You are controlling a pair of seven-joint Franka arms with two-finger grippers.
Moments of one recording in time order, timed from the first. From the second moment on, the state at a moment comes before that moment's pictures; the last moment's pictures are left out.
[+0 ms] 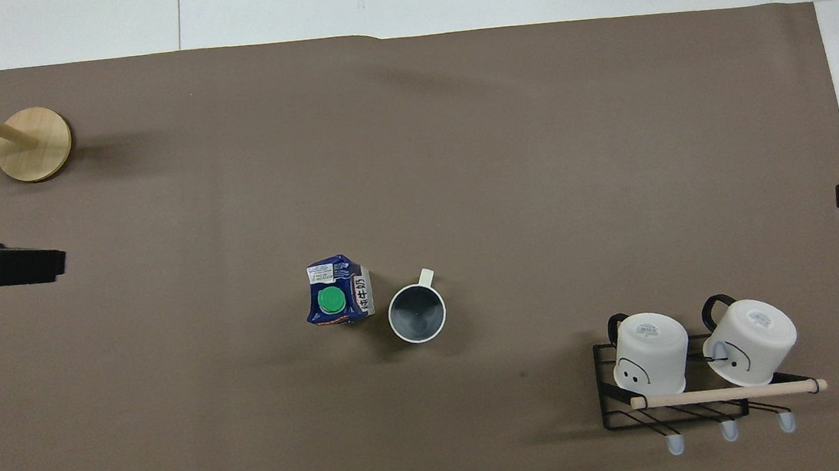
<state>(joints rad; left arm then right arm) -0.10 -0.16 0.00 -1.64 -0.02 1.63 0.11 0.10 -0.11 -0.14 -1.55 -0.02 1.47 0.13</state>
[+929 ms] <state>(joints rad) -0.07 -0.04 -0.03 -1.46 -0.02 1.51 0.09 0.06 -0.12 -0.07 -1.54 -0.02 1.44 0.13</state>
